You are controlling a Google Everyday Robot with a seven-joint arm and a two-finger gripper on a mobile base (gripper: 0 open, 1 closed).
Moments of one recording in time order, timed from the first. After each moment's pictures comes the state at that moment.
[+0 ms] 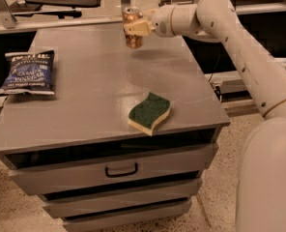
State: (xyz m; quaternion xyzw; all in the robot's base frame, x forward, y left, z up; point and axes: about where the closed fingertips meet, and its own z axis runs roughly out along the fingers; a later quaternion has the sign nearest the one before) arm 0.815 0.018 0.942 -0.42 0.66 0.27 0.56
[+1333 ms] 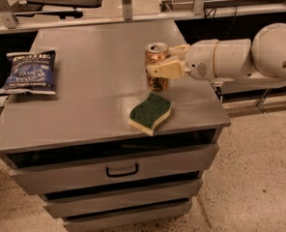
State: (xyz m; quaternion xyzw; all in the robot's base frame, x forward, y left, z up) arm 0.615 -0.054 0.921 -0.42 0.69 0.27 0.52
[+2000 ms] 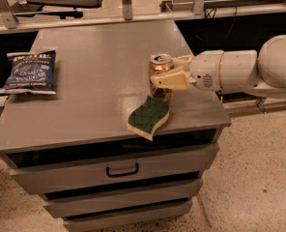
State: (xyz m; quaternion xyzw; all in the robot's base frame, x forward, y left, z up) arm 0.593 -0.064 0.903 -0.43 0.69 0.28 0.51
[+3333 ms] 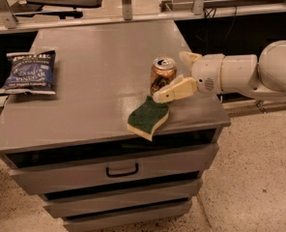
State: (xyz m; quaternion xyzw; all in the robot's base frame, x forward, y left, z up) arm 0.596 -0.070 0.892 -0.44 0.68 0.29 0.51
